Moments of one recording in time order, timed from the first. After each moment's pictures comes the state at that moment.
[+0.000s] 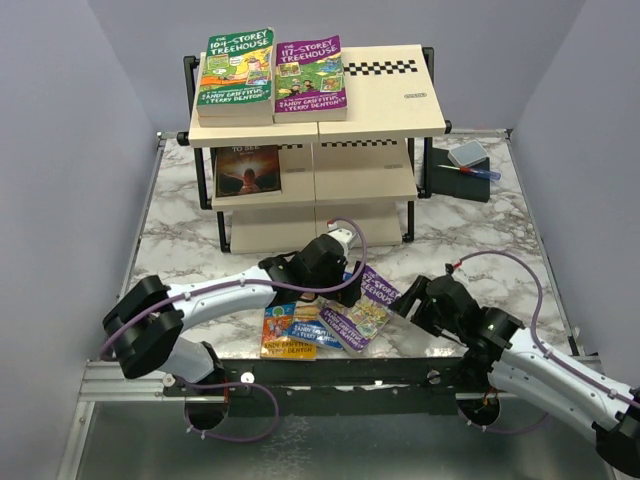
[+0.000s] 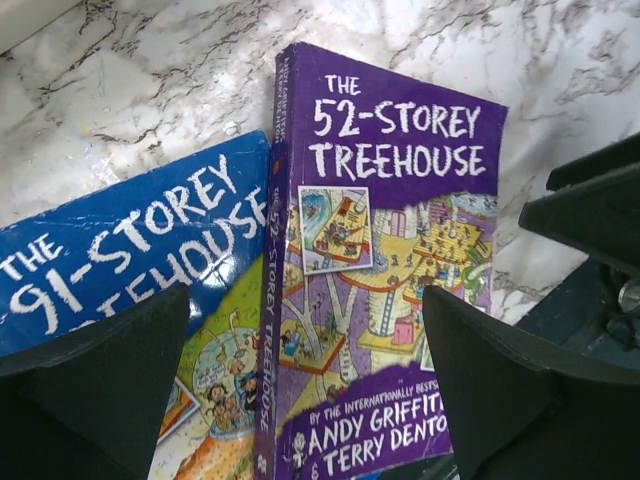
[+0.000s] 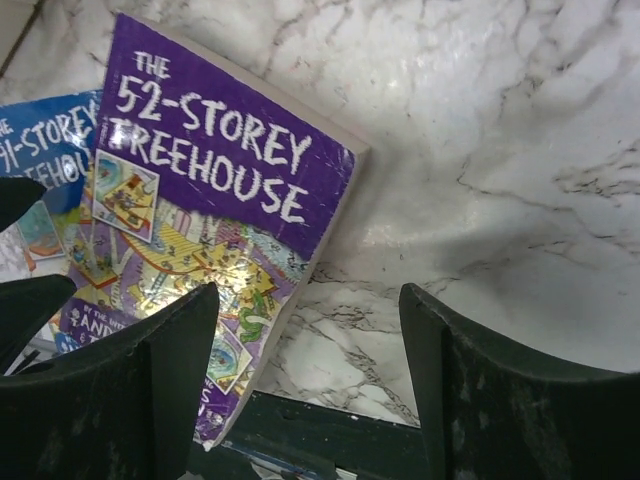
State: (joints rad) left arm -0.98 1.38 0.83 -0.19 -0.02 -0.49; right arm 0.78 0.59 0.35 -0.58 0.19 1.16
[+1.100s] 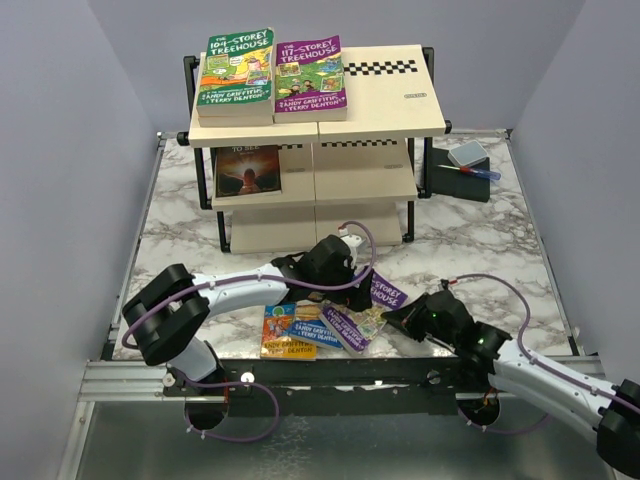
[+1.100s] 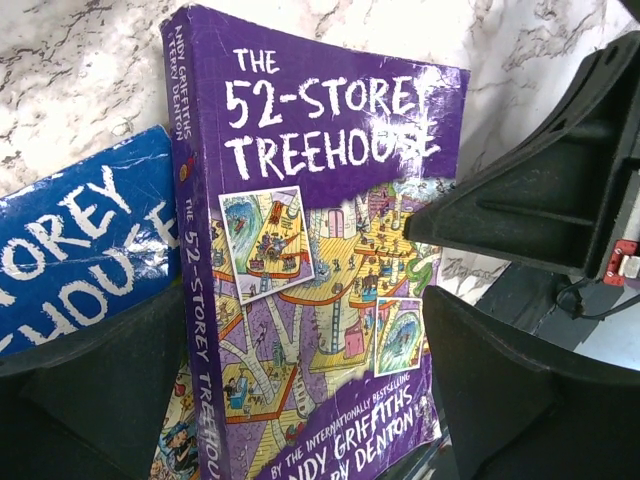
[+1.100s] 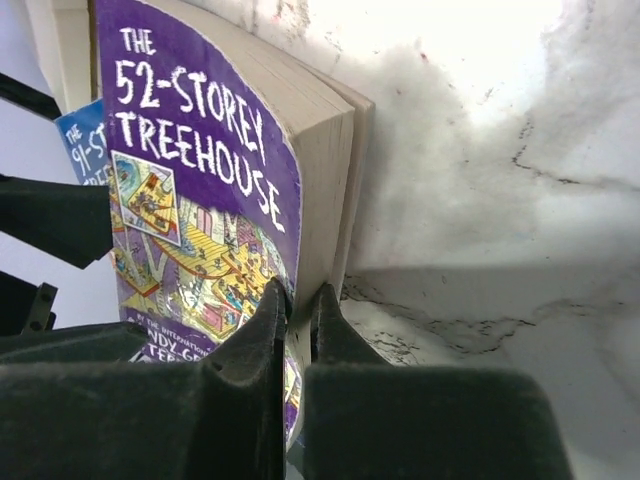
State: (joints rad) left arm -0.98 1.54 0.84 -0.09 0.17 -0.53; right arm 0.78 0.59 0.03 -0.12 0.05 1.46
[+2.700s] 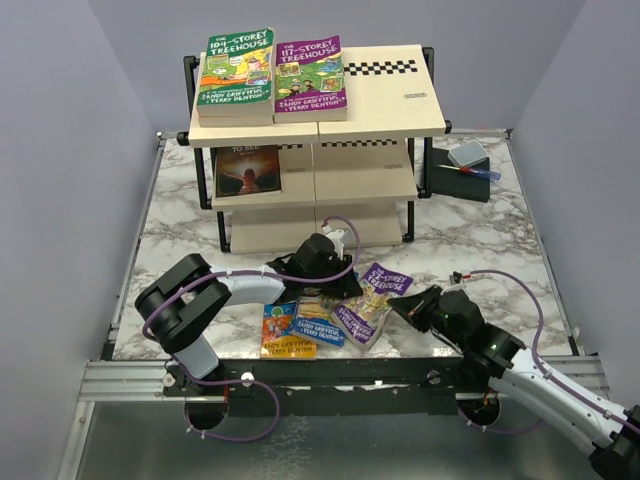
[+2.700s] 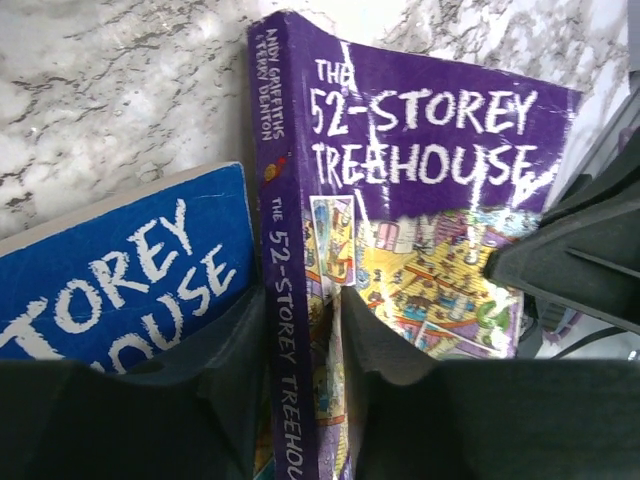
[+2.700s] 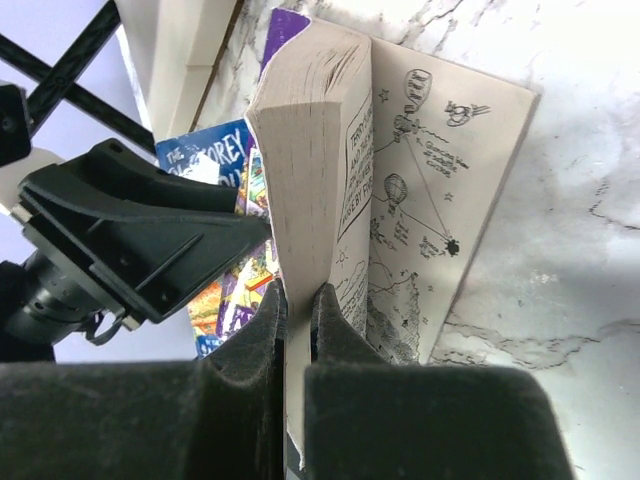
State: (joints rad) left arm -0.88 1.63 0.70 0.28 0.30 -0.72; right arm 0.78 0.34 0.08 -0.26 0.15 1.42
